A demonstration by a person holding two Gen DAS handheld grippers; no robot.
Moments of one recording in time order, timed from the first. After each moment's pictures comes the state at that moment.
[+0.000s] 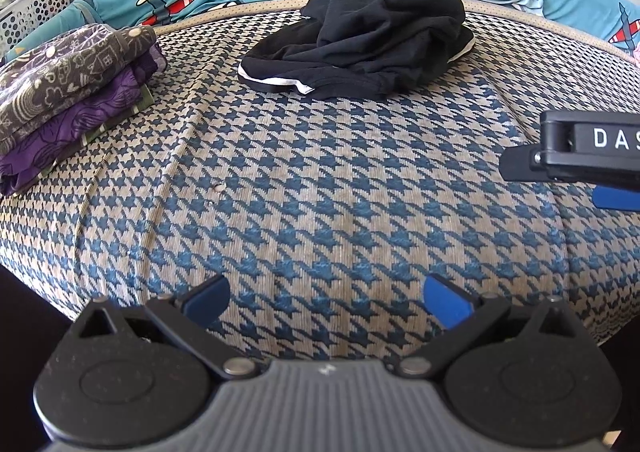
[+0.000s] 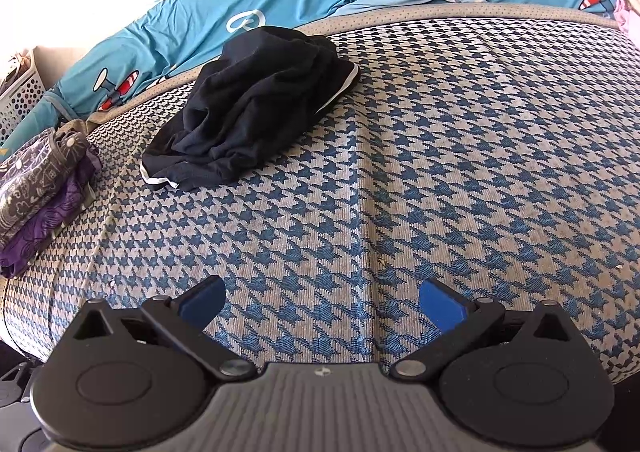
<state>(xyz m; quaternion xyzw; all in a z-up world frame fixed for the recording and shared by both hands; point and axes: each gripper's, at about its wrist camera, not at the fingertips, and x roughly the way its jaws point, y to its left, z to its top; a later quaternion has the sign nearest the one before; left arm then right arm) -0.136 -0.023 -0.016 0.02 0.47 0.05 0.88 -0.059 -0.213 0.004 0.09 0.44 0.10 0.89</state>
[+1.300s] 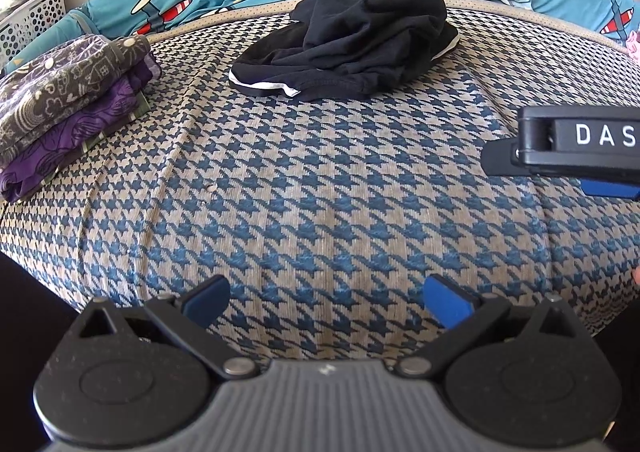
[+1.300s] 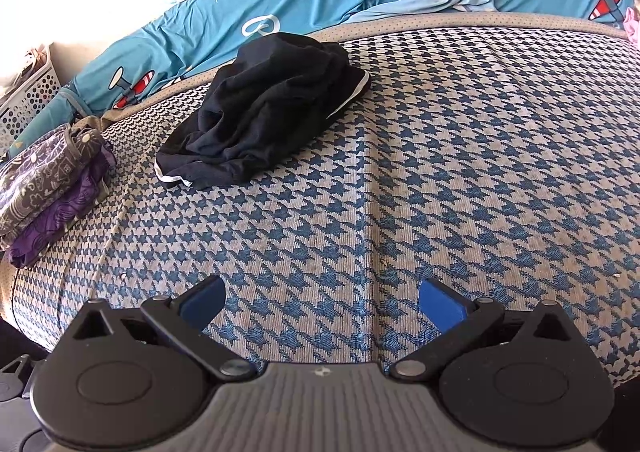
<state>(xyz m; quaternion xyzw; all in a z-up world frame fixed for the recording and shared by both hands) -0.146 -0.034 -0.006 0.04 0.48 0.04 0.88 -0.067 -0.219 0.010 0.09 0.43 0.12 0.89</state>
